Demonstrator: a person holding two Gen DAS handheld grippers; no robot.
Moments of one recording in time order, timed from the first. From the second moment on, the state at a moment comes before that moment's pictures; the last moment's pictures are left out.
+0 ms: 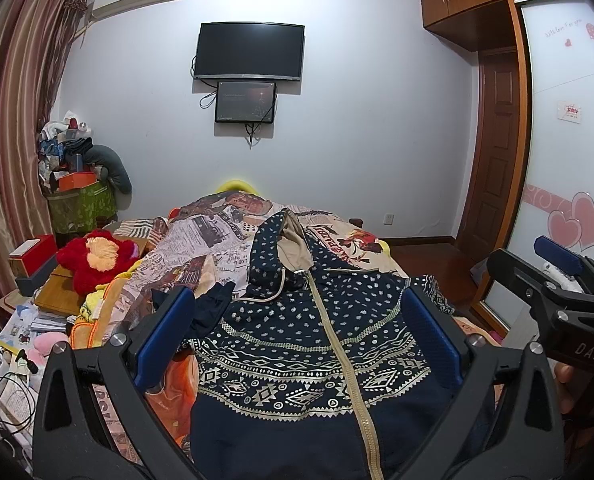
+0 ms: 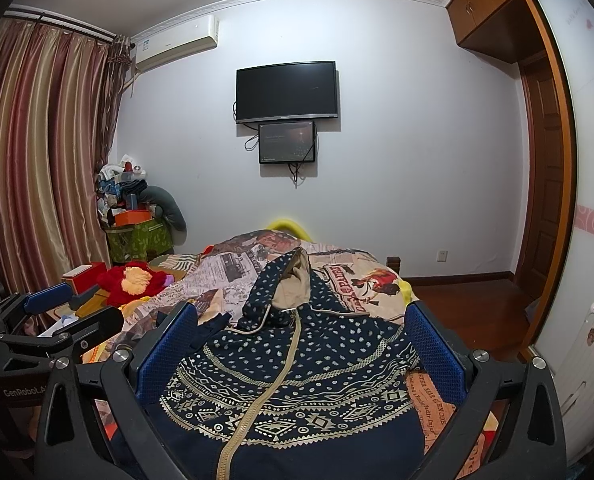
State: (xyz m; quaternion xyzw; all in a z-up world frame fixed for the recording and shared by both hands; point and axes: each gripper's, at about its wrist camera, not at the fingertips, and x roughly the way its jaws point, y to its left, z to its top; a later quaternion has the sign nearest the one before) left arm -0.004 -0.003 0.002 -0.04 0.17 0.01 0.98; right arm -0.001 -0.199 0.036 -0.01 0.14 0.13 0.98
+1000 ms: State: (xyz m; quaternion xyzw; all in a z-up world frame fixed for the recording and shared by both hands) left arm -0.002 -0.002 -0.002 -0.04 0.18 0.01 0.98; right arm 0.001 -0.200 0.036 -0.01 0.14 0.13 0.98
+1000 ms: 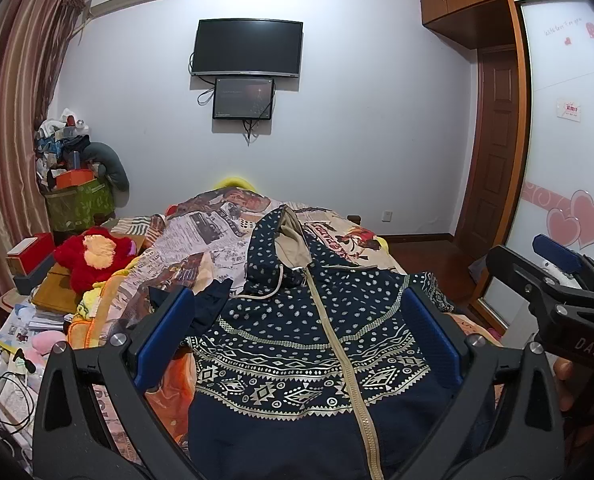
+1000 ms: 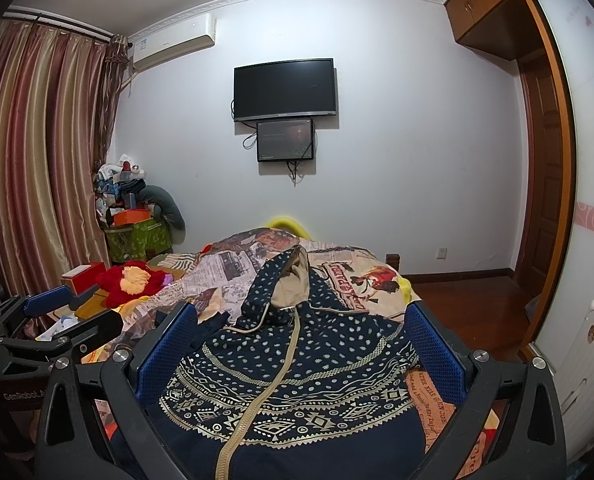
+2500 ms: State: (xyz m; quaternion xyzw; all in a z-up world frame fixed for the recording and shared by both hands) left arm 0.338 0.181 -0.212 -0.03 0.47 0.04 0.88; right arm 0.341 -0.096 -0.090 -0.08 0.36 0.24 0.90
